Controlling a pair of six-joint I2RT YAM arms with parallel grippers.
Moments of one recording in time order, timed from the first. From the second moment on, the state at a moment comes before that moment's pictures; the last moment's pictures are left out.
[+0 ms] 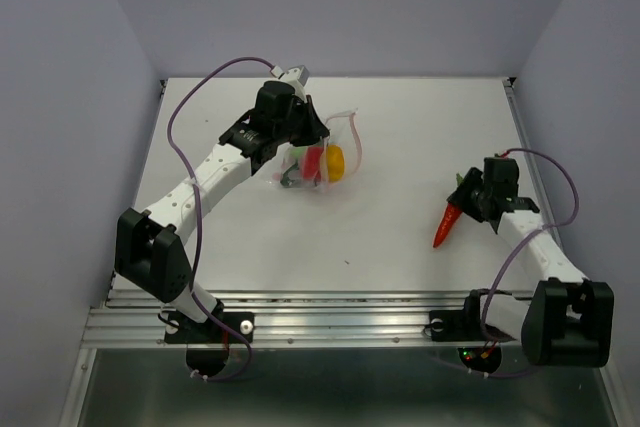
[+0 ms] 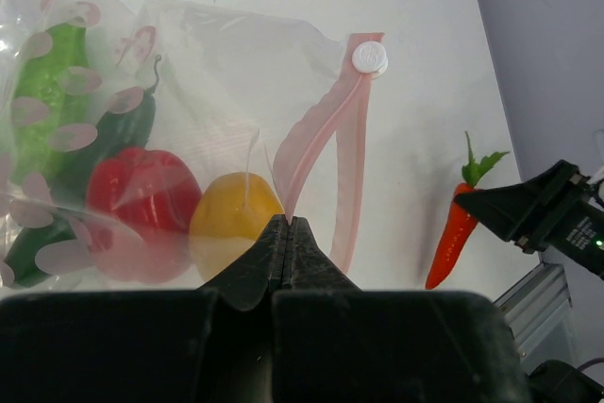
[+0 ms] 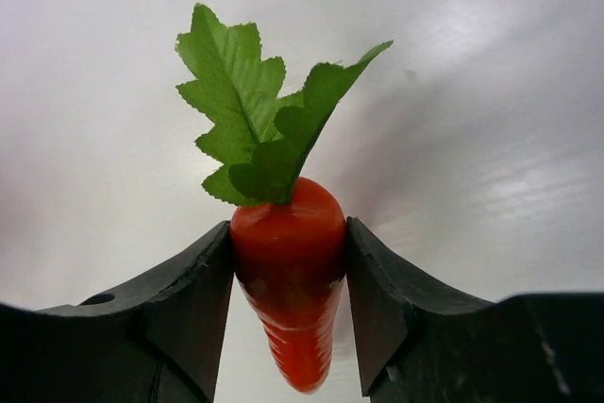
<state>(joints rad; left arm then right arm) -0.54 1.54 1.37 -0.31 0.15 -0.56 -0.08 1.17 0.64 -0.41 -0.02 0.55</state>
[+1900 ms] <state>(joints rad) -0.53 1.60 1.46 -0.40 0.20 -0.64 0.64 1.76 0.74 1.27 0.15 0.12</state>
